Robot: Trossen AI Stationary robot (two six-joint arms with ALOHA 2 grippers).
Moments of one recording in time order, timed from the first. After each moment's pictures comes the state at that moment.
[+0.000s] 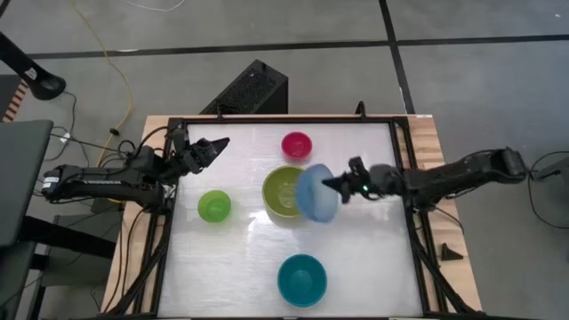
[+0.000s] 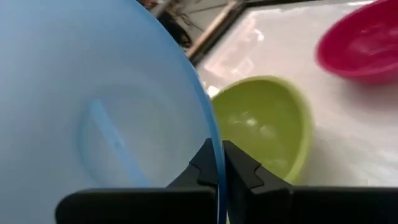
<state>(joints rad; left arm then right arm) 0.09 0.66 0.47 0.59 -0.32 -0.77 0.00 0.99 0.39 0.37 0.20 0.83</state>
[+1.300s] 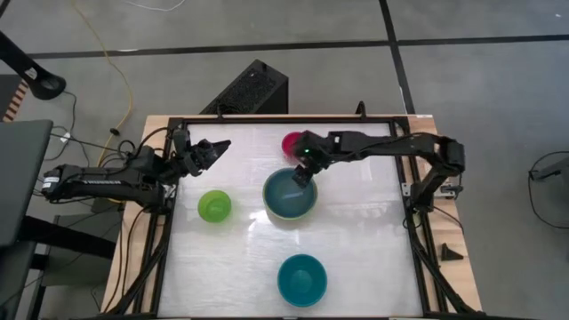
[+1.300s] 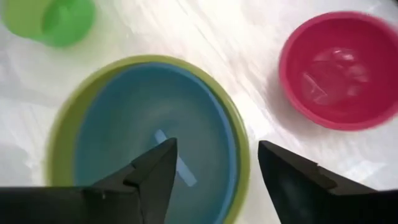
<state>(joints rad) 0.09 0.65 0.47 0.58 -0.27 -0.77 -0.19 1.63 1.35 -0.66 0.03 0.39</state>
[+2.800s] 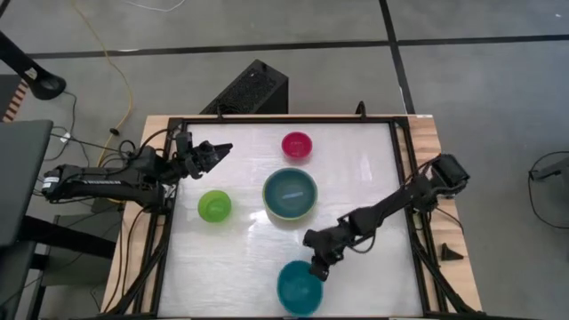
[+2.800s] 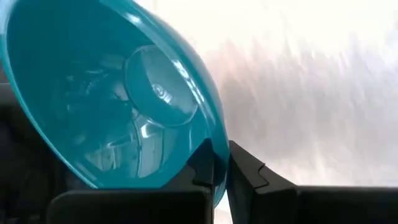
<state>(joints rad) 0.09 0.65 0.47 0.56 -0.22 -0.78 0.42 1.69 0.99 -0.03 -0.25 1.07</state>
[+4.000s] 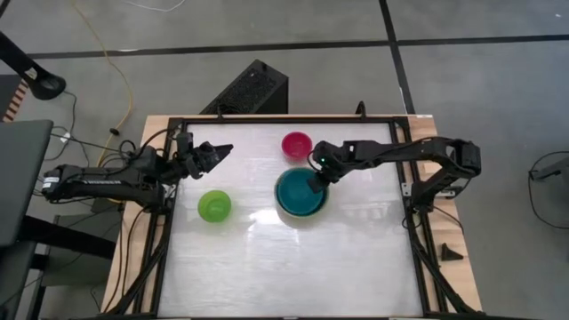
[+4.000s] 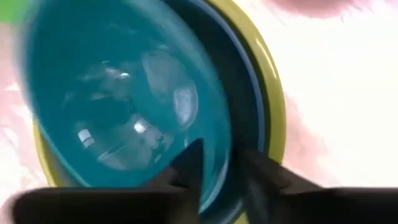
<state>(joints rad) 0.09 0.65 0.47 0.54 -0.21 -0.80 -0.22 1.51 1.03 -0.56 -0.11 0.70</state>
